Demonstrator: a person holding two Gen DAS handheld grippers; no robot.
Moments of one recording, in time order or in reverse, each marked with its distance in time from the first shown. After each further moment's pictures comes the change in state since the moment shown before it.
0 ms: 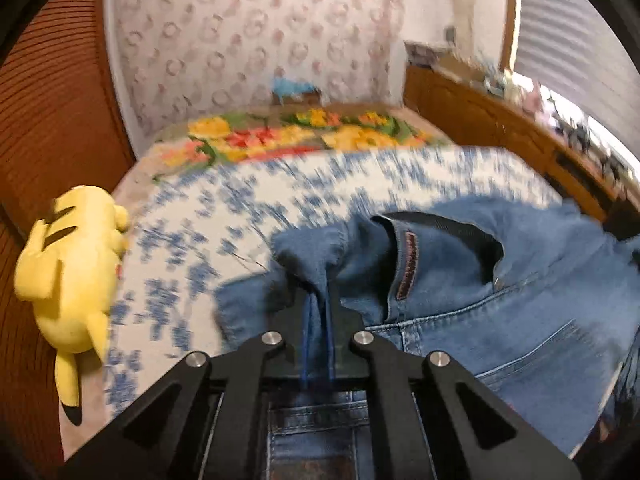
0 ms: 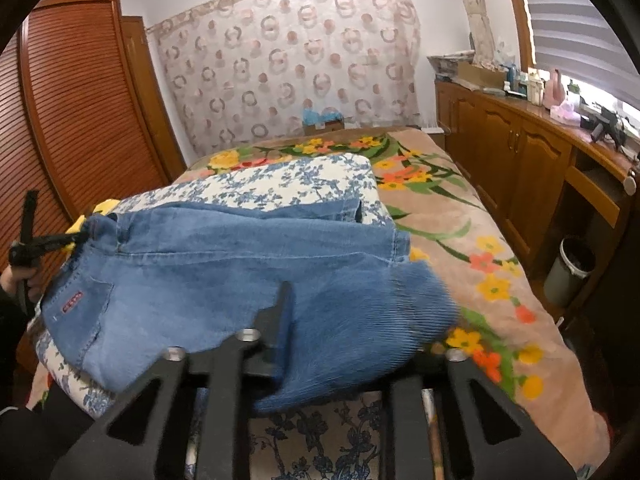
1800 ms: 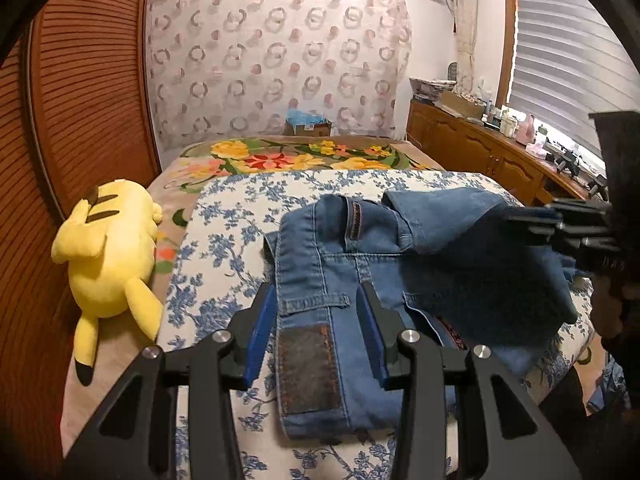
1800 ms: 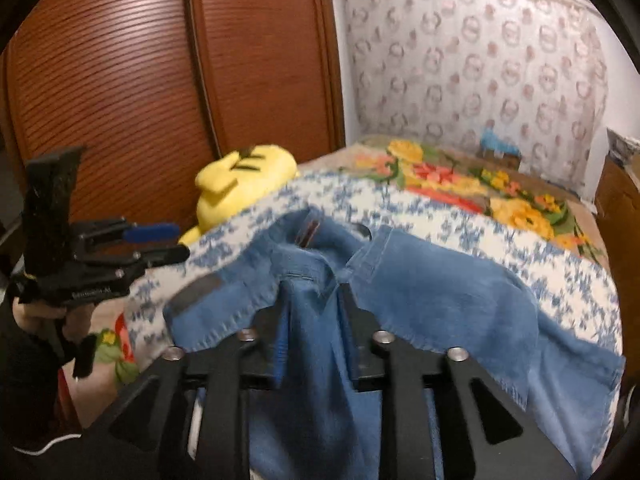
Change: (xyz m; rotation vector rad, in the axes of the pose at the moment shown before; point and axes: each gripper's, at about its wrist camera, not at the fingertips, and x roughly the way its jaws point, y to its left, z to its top) left arm -0.106 0.005 -0.071 -0.040 -0.109 0.005; right arm 0.084 0.297 0.054 -0.414 0.094 0.432
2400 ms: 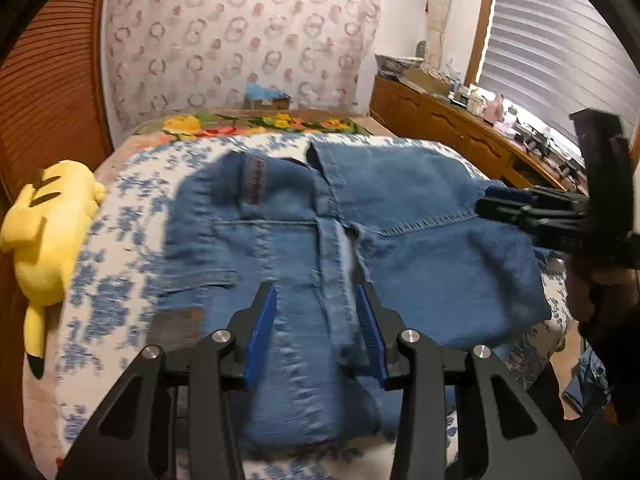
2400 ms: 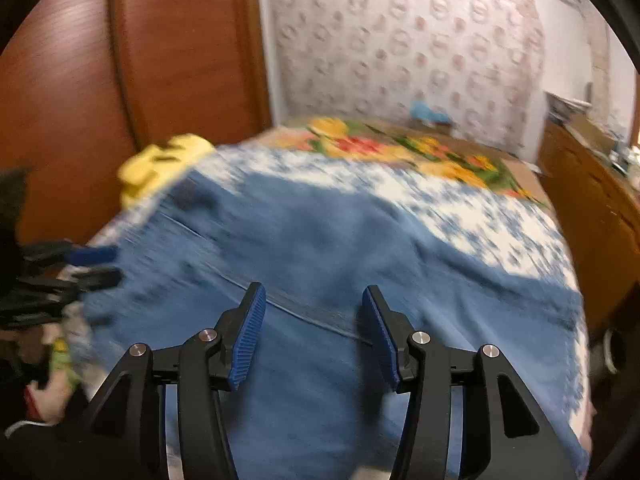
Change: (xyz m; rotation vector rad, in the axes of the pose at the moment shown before) left arm 0.046 -0.063 -0.012 0.016 0.097 -0.146; right arm -0.014 -0.078 -0.052 0.127 0.047 -0.250
